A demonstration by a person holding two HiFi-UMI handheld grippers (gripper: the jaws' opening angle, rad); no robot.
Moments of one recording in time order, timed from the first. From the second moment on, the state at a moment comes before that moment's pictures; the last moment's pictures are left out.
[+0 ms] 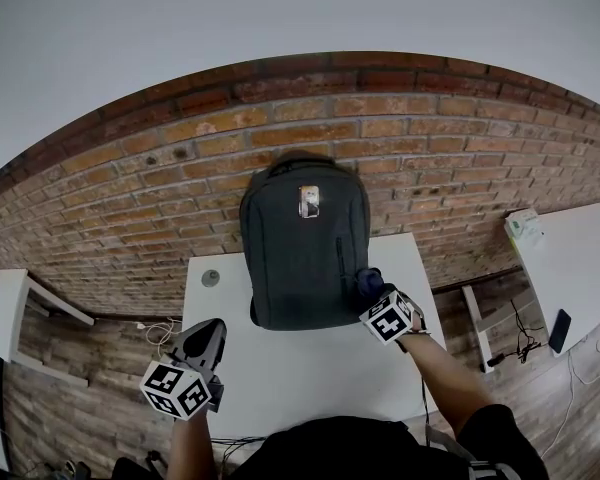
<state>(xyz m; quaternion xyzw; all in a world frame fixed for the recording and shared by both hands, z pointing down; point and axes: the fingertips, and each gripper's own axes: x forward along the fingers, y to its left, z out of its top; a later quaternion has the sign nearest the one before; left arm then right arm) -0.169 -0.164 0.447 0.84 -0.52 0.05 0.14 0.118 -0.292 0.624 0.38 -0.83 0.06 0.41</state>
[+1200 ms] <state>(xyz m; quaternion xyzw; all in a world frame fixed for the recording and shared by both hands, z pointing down) -0.182 -0.160 0.439 0.83 -0.54 0.05 0.13 0.077 -0.441 0.386 0.46 -0.84 -0.07 0.26</state>
